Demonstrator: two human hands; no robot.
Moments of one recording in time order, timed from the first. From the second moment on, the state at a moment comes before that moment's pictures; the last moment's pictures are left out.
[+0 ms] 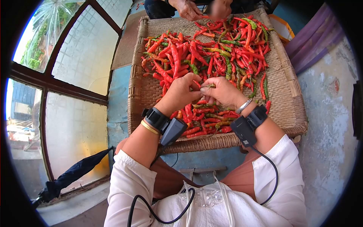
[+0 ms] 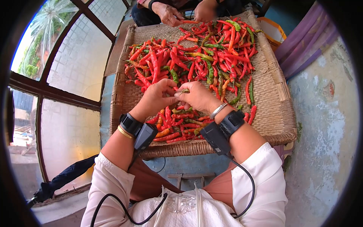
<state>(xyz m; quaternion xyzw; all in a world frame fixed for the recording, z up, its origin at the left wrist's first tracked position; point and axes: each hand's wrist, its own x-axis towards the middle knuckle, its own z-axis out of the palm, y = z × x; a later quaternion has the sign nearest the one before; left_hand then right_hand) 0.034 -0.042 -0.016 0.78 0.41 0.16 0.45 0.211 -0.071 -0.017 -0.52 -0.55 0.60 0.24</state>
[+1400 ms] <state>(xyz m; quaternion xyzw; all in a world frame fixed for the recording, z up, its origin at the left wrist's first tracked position) 0.029 -0.046 -0.035 0.86 0.33 0.03 0.39 0.247 -0.049 -0.004 -0.51 -0.34 0.60 0.50</state>
